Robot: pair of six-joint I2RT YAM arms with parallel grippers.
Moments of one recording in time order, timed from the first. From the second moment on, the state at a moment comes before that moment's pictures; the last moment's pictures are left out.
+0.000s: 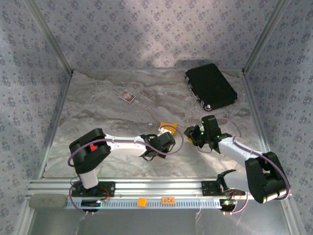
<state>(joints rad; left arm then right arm) -1.15 1.76 0.95 -0.31 -0.25 -0.63 0.33 1.22 0.44 -0.08 -0.38 1.10</state>
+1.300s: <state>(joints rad) -0.94 1.72 0.62 0.37 0.24 -0.73 0.45 1.23 0.46 0.04 -0.33 0.86</state>
